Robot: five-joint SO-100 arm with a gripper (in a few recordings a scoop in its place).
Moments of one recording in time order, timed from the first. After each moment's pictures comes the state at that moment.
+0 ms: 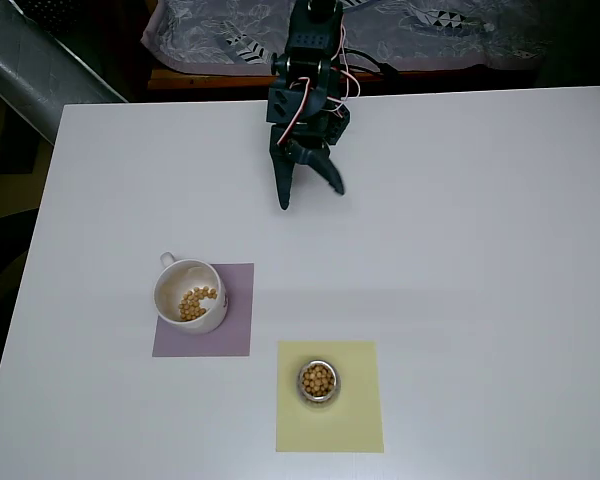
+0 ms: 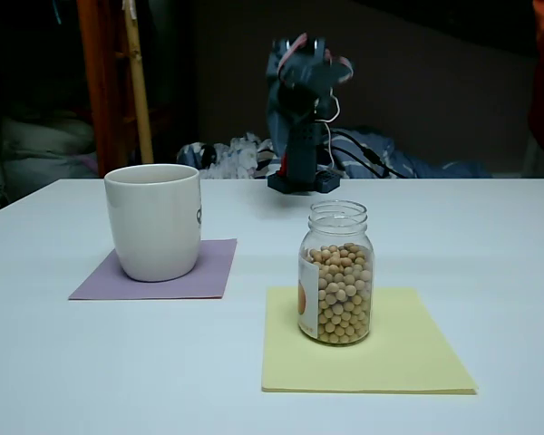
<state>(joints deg) 9.8 168.7 157.9 51.9 -42.7</state>
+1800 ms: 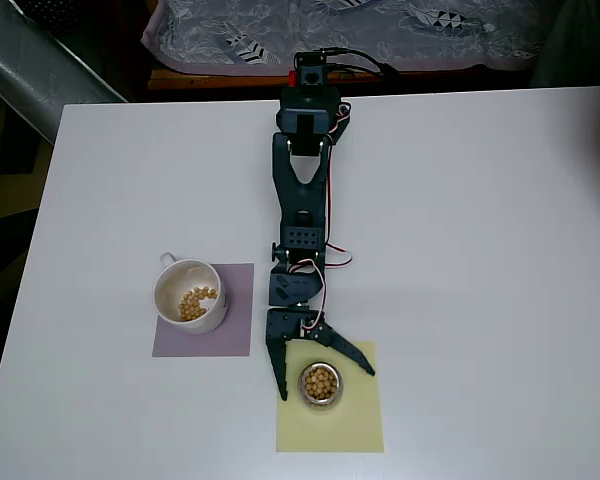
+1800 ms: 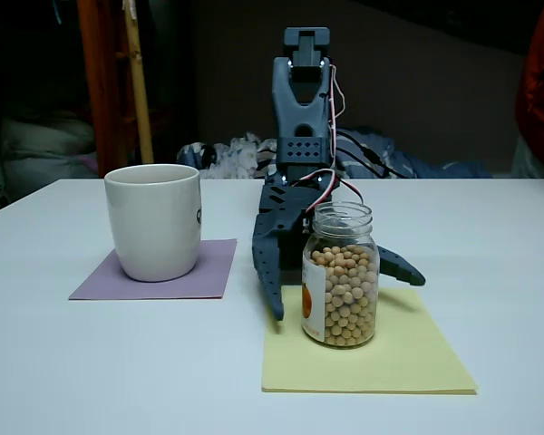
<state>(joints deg) 3.6 39.2 92.8 -36.1 -85.7</state>
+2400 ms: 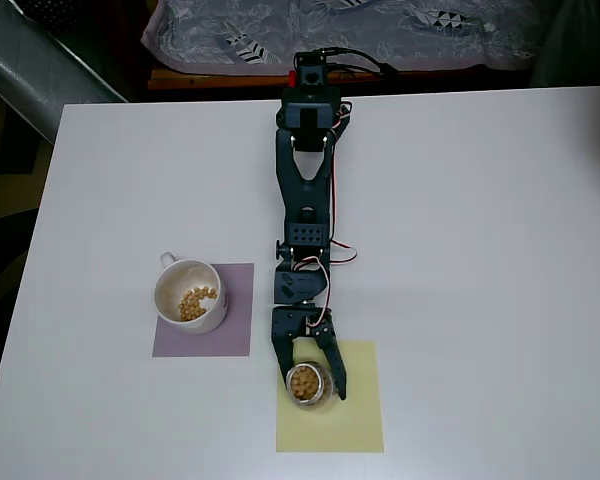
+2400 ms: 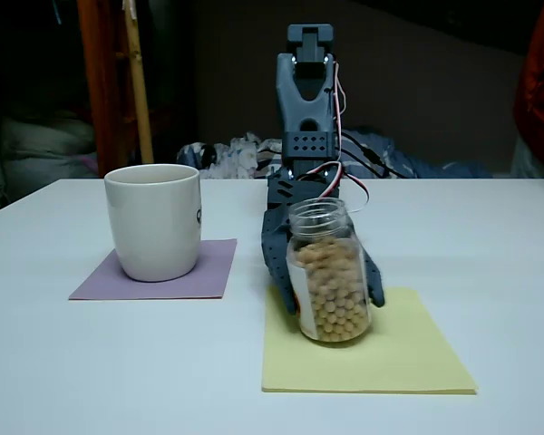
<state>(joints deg) 1.8 42.5 96.2 -35.0 -80.2</state>
